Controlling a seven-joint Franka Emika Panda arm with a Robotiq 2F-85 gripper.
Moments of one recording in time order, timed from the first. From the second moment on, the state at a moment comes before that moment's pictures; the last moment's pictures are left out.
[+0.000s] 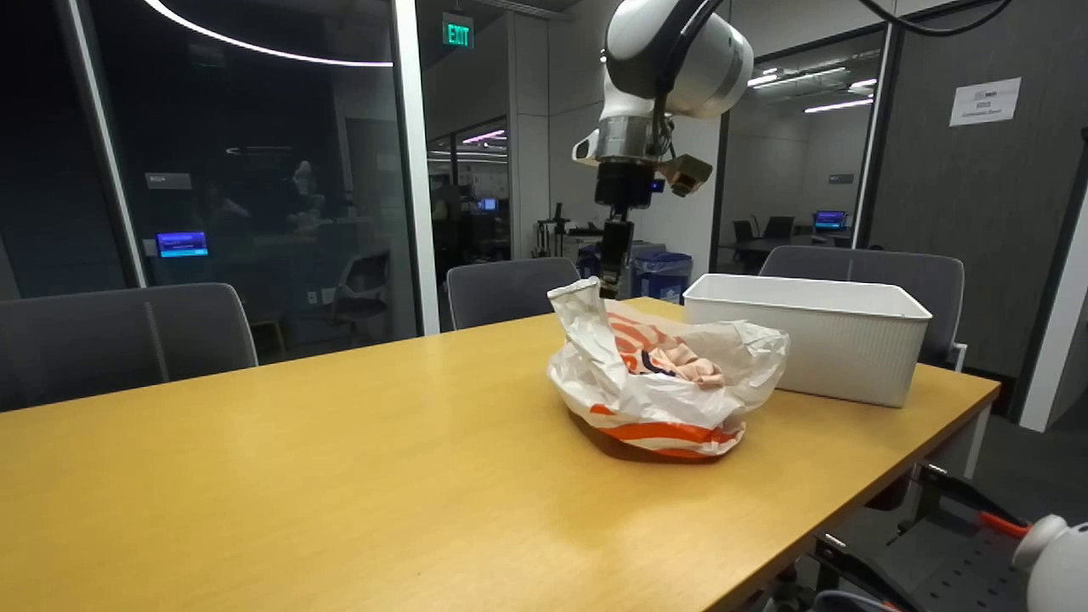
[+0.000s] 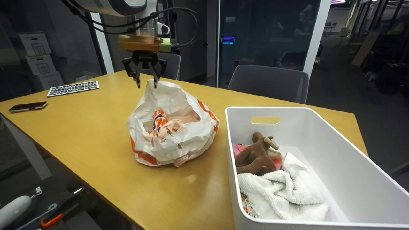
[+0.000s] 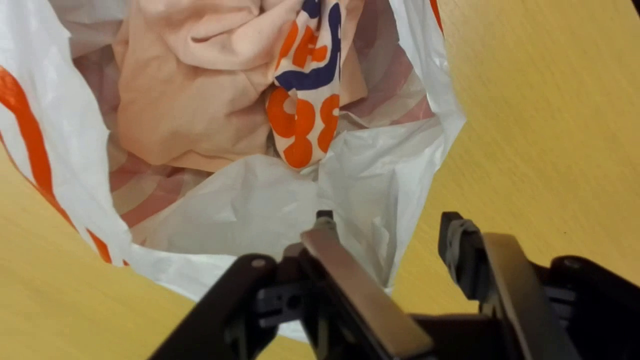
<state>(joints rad) 0.09 0.03 0.21 -2.19 0.15 2.27 -0.67</state>
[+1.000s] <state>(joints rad) 0.06 -0.06 0.07 -2.18 -0.05 2.17 -0.52</state>
